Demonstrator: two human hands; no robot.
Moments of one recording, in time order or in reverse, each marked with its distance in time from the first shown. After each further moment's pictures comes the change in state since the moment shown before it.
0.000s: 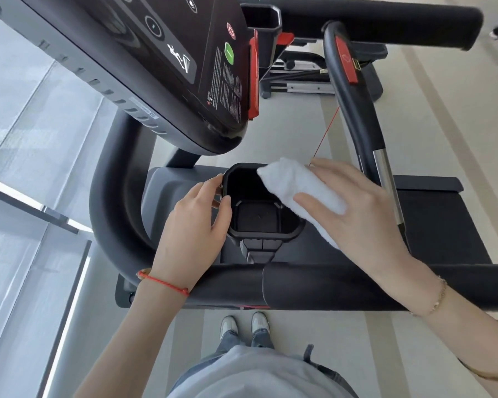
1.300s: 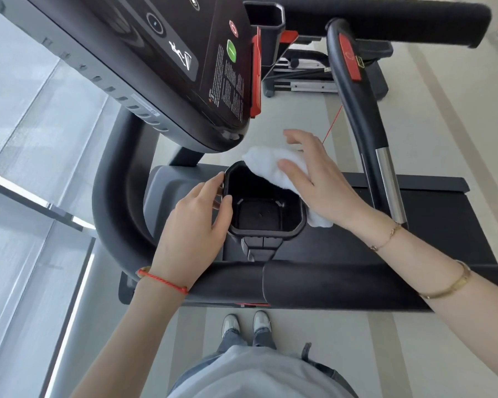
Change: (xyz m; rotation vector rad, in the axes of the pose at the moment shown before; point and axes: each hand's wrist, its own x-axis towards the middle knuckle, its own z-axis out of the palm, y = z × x) left_hand -0.003 -0.001 0.000 0.013 0.000 0.006; right_hand 0.053 0.020 0.037 0.161 -0.297 0.041
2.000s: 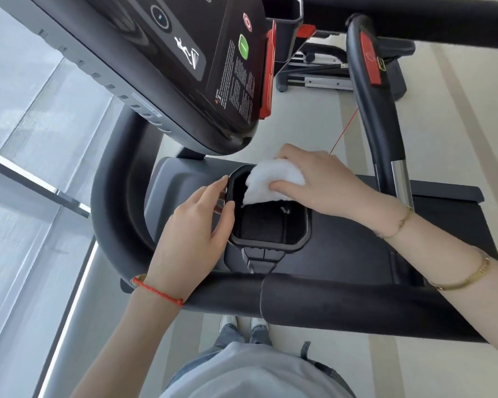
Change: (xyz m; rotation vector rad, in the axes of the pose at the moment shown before) left_hand 0.000 0.004 -0.001 0.006 0.002 -0.025; right_hand 0.030 -0.010 -0.011 -0.333 -0.242 -0.077
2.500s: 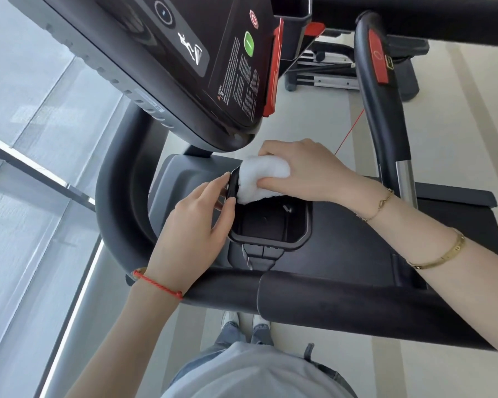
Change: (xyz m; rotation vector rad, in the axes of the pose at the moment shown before) left_hand 0.000 -0.001 0.000 0.002 0.003 0.007; right_hand 0.023 -0.008 0.001 0.004 -0.044 -0.056
